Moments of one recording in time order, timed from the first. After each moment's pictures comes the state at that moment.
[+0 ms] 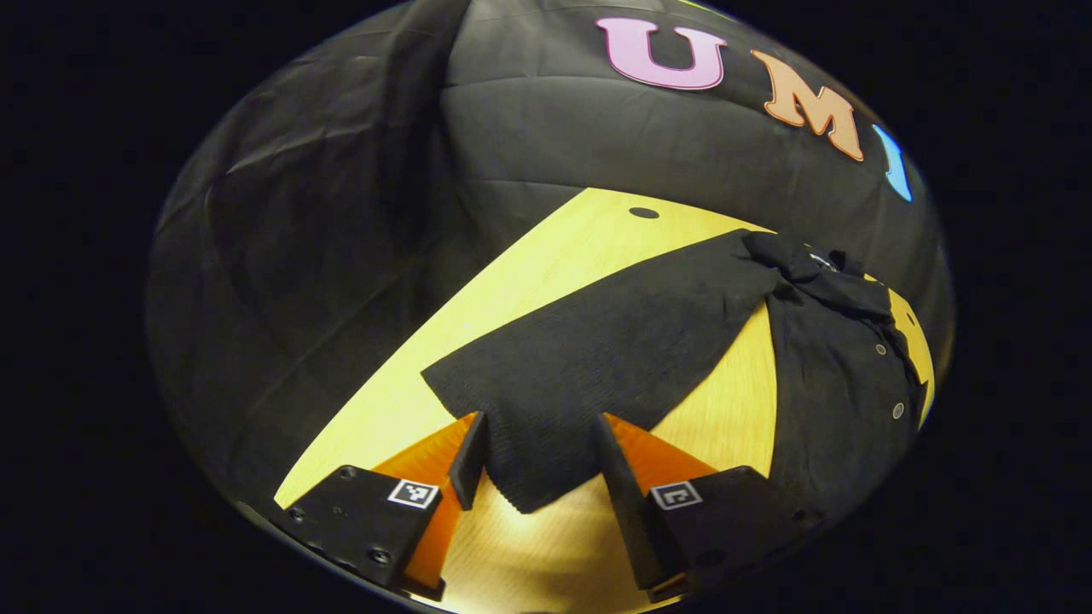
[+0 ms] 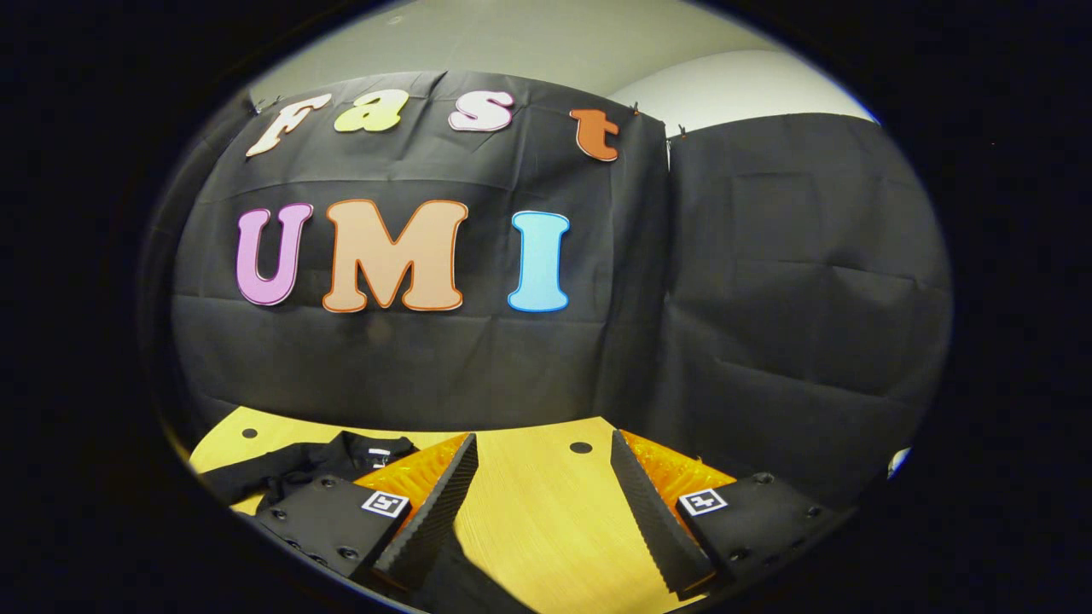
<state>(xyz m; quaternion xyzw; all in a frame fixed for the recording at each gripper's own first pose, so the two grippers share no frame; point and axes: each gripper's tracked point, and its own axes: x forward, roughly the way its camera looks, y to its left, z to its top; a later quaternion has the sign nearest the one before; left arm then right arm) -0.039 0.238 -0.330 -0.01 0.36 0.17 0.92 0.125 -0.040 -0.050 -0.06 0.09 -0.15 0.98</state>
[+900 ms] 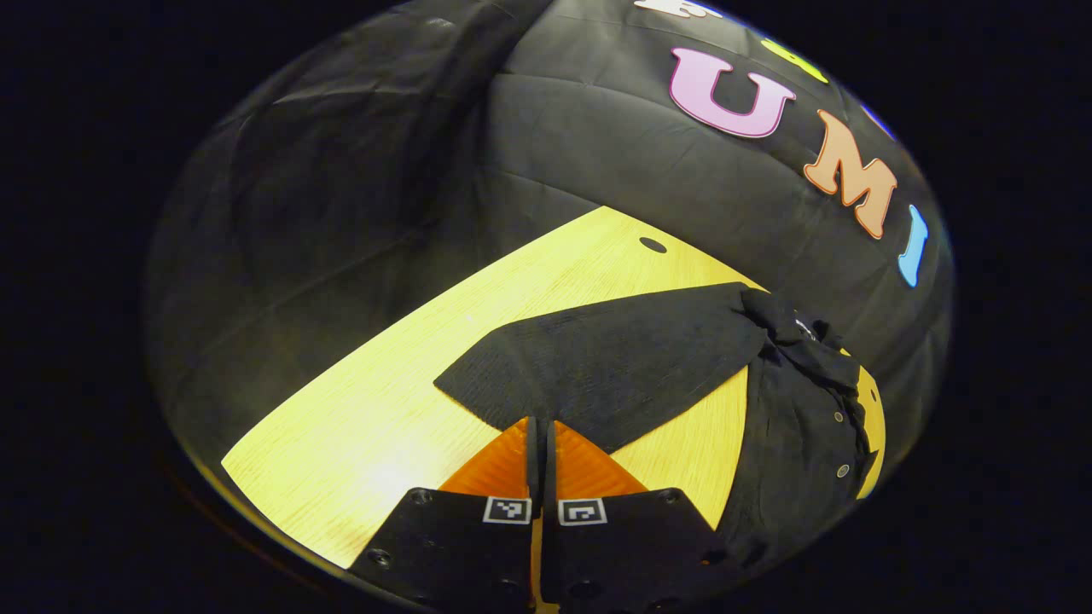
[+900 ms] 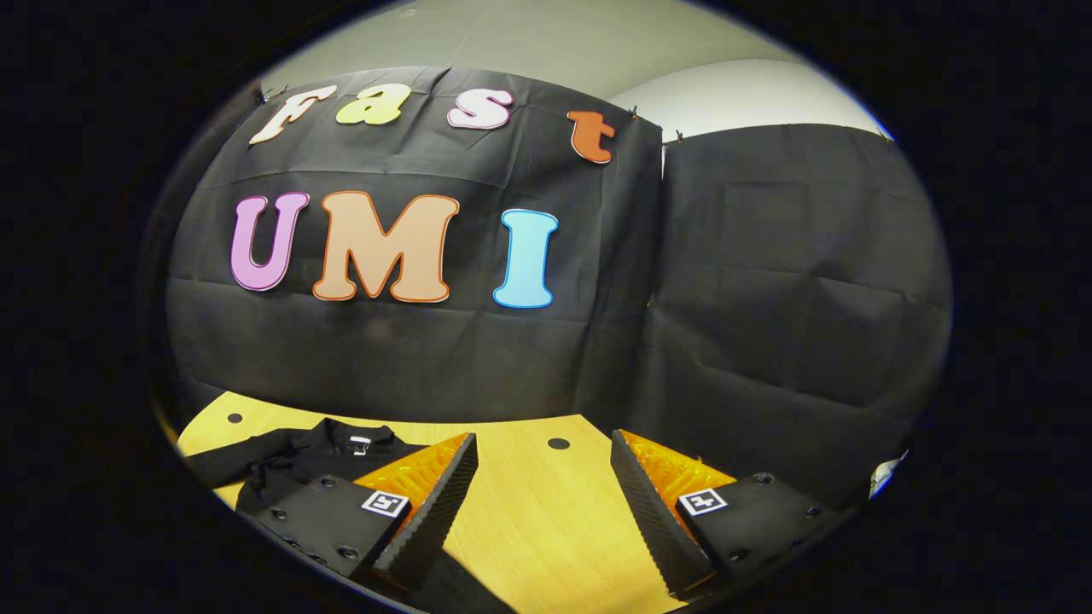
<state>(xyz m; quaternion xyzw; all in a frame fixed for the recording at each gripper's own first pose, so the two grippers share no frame) -0.031 0.237 -0.325 -0.14 0.32 0.18 0.92 0.102 -0.063 -0.044 -0.07 0.09 -0.17 0.98</state>
